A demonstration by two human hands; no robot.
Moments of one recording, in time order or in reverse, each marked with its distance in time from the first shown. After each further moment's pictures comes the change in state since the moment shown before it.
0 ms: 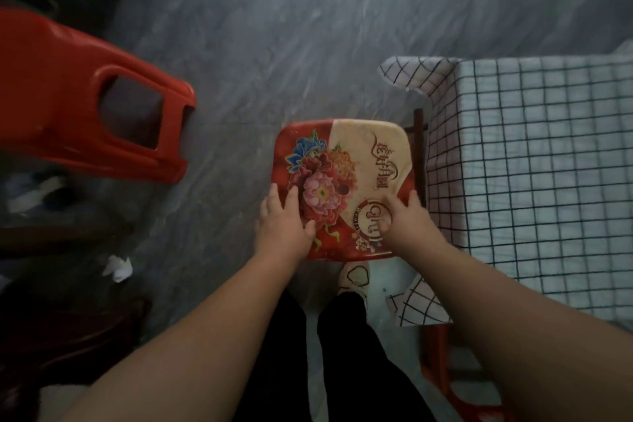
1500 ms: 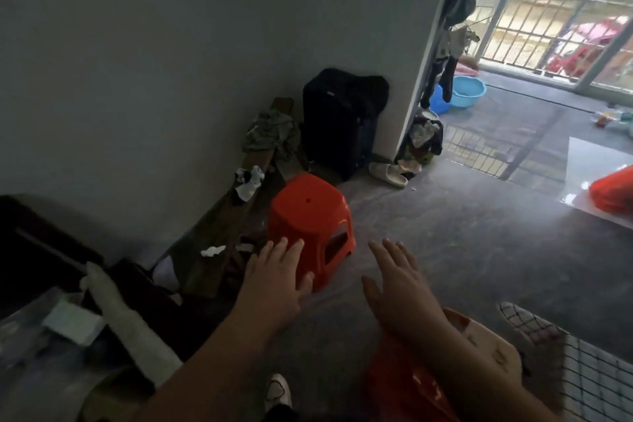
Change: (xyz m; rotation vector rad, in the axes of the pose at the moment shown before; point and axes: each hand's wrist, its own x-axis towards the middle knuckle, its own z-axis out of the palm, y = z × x) left_hand -0.347 -0.230 -0.371 -0.083 0.518 -0.096; right_hand -0.388 -0.407 -0.097 -0.245 0.187 -0.838
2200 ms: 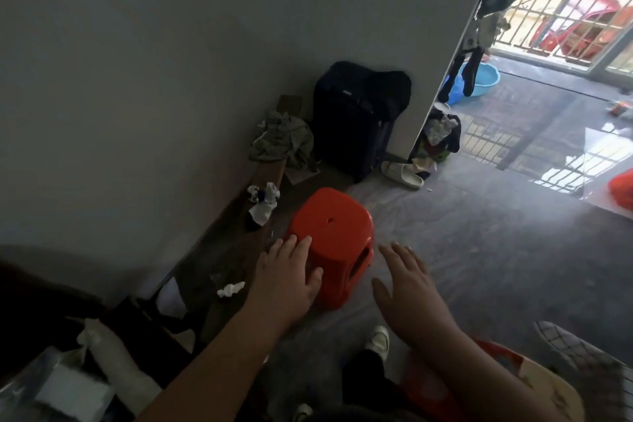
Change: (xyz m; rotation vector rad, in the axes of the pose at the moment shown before) left_hand 0.172 -0.122 -0.065 -0.062 -0.091 0.045; right_hand 0.176 -0.103 0.035 0.034 0.013 0.086
